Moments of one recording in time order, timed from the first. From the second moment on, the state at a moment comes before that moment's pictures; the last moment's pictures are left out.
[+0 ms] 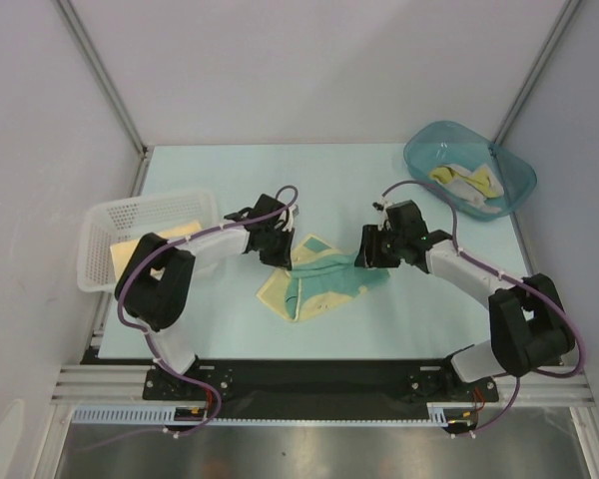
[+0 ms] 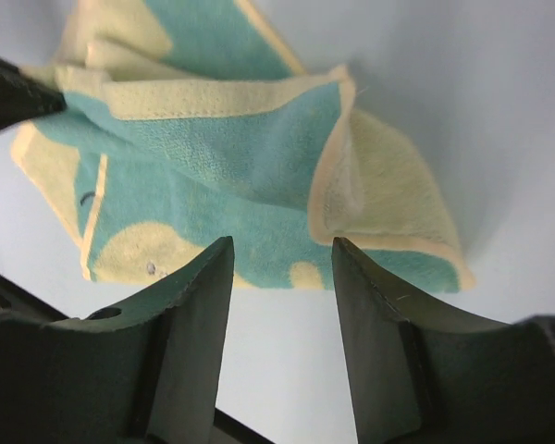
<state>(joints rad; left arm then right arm) -0.53 1.76 1.09 -0.43 0.23 -0.30 0.43 1.44 0.84 -0.30 -0.26 0.38</state>
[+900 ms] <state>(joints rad) -0.55 1.76 1.09 -0.41 0.17 -0.31 0.28 1.86 1.22 -0.46 -0.47 0.31</state>
